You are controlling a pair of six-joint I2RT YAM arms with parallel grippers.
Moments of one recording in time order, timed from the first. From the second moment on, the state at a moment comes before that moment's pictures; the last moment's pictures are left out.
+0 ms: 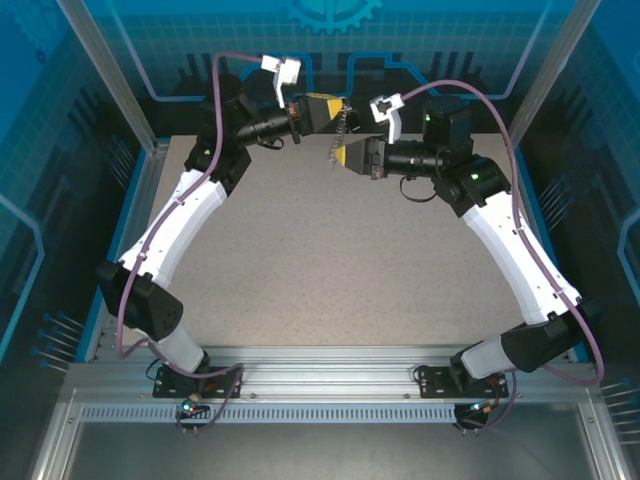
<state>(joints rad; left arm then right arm) -0.37 1.66 1.77 0.07 0.83 -0.57 0.41 1.45 1.69 -0.54 -0.74 0.45</state>
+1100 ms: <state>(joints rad) -0.35 1.67 1.76 0.36 0.91 -0.85 0.34 1.54 1.84 -0.33 -0.80 0.51</state>
